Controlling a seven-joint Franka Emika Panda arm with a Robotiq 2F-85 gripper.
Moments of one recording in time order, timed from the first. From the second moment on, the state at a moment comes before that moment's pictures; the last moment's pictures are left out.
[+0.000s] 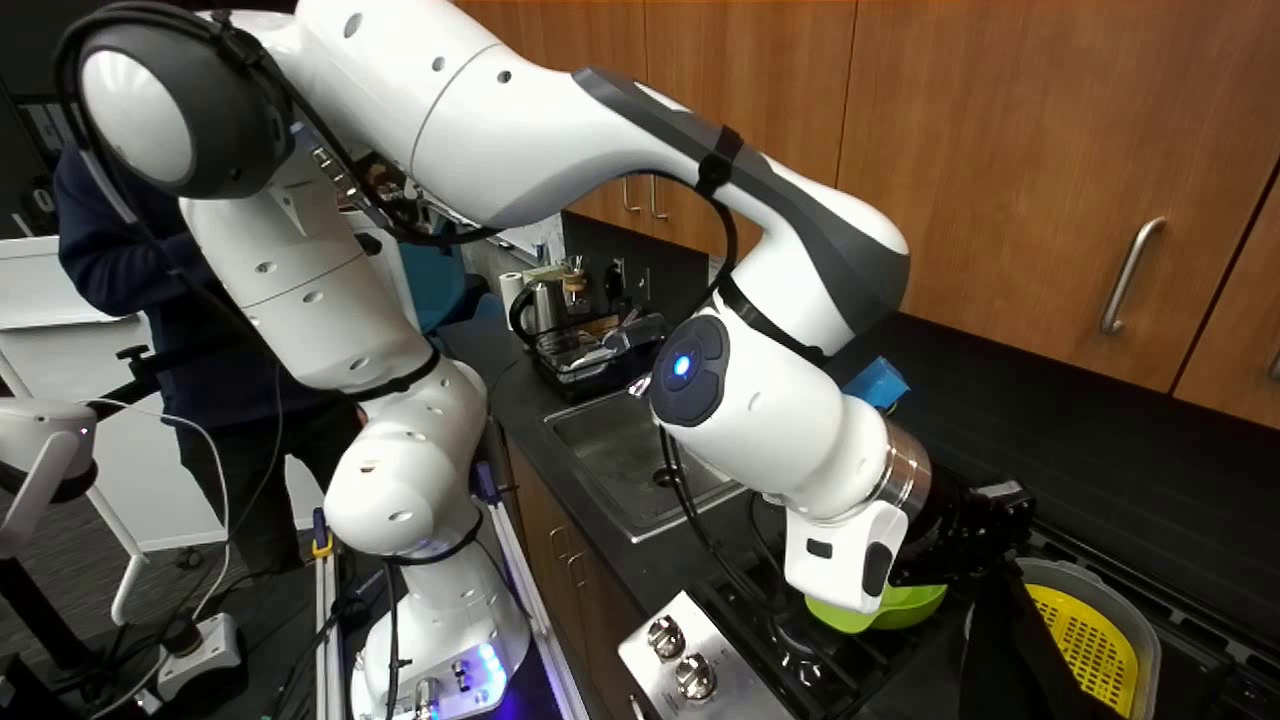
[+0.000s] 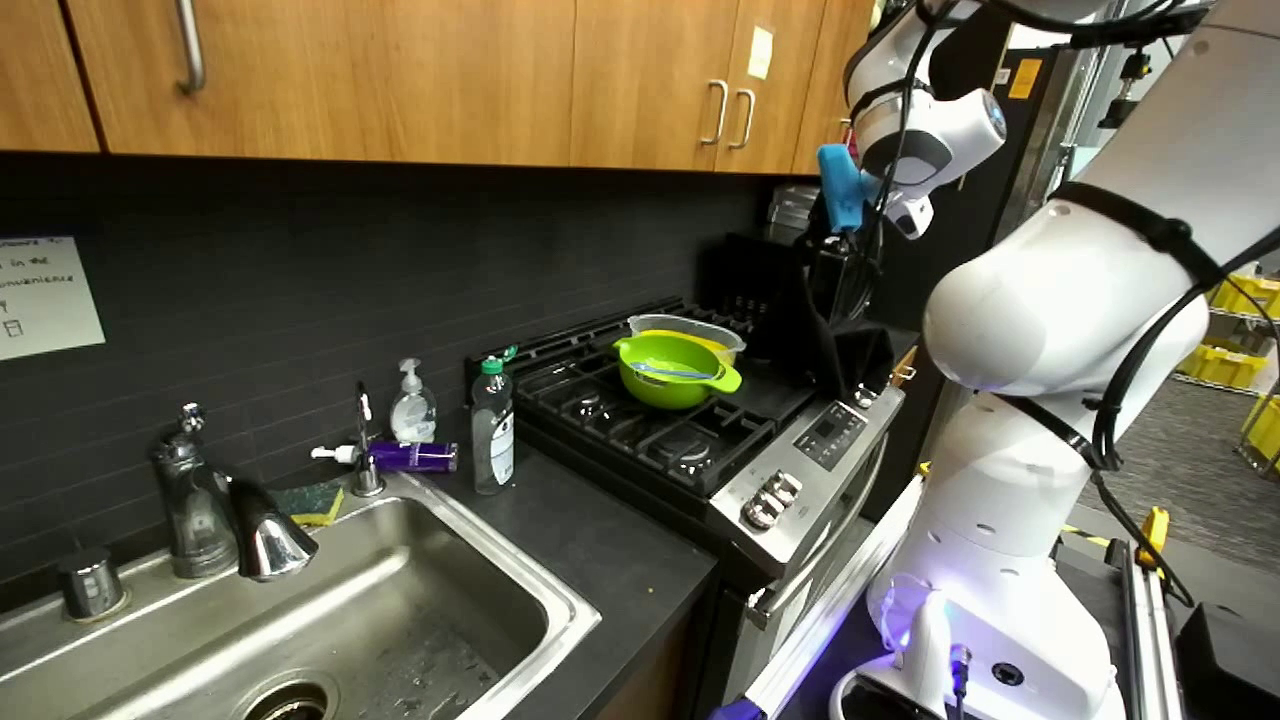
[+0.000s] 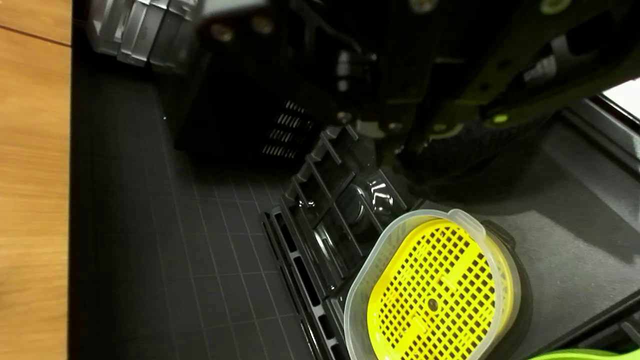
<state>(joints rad) -0.47 -0.32 -0.27 -2.57 1.45 2.92 -0.03</state>
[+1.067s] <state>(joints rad) -0.47 -0.24 -0.23 -2.59 1.41 2.94 -0.04</state>
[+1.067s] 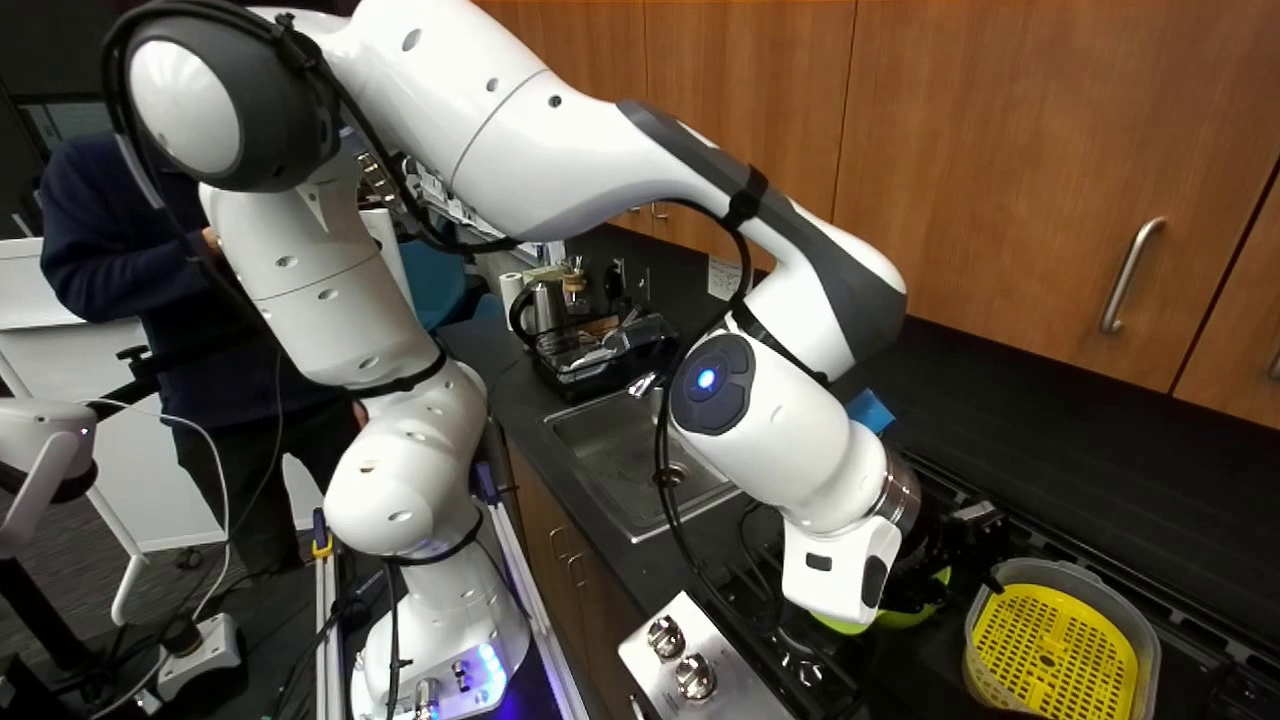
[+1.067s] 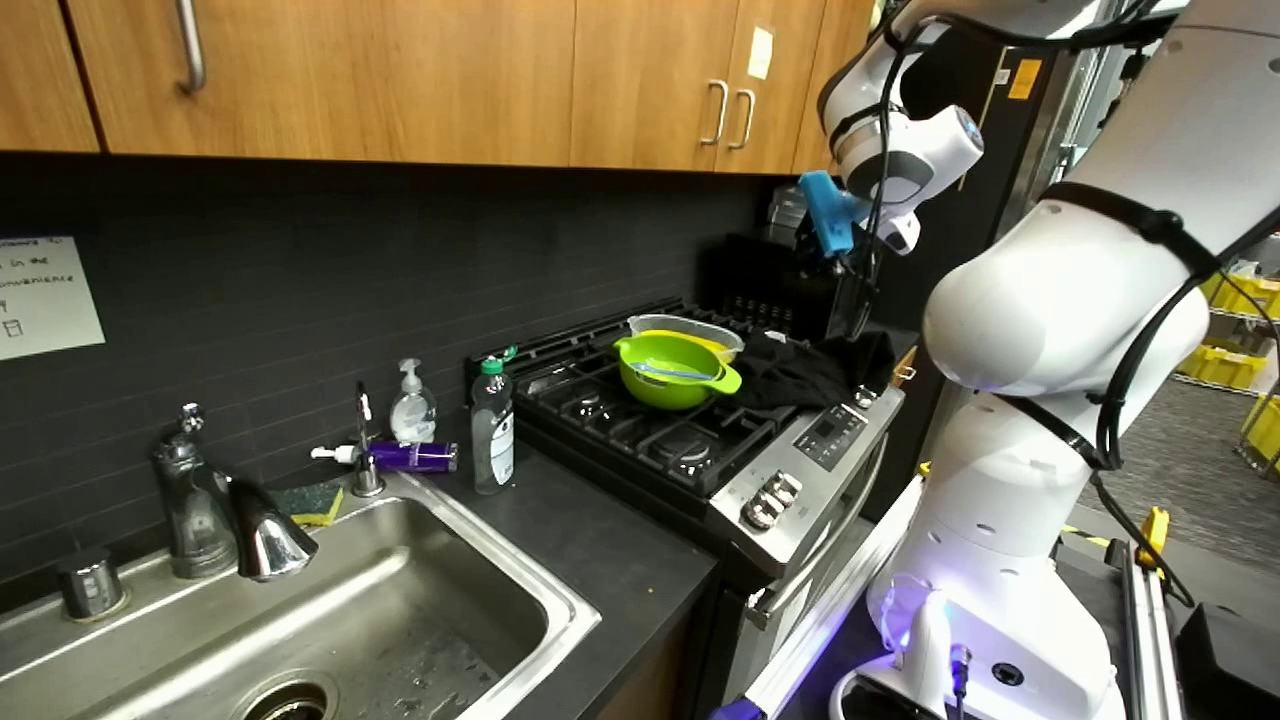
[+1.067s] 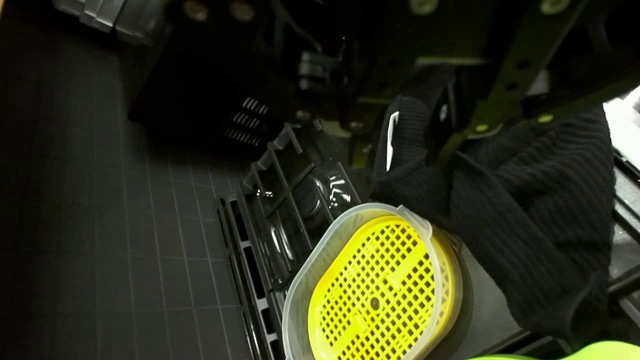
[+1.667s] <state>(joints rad) -0.48 -0.11 -0.32 -2.51 1.26 2.84 0.13</state>
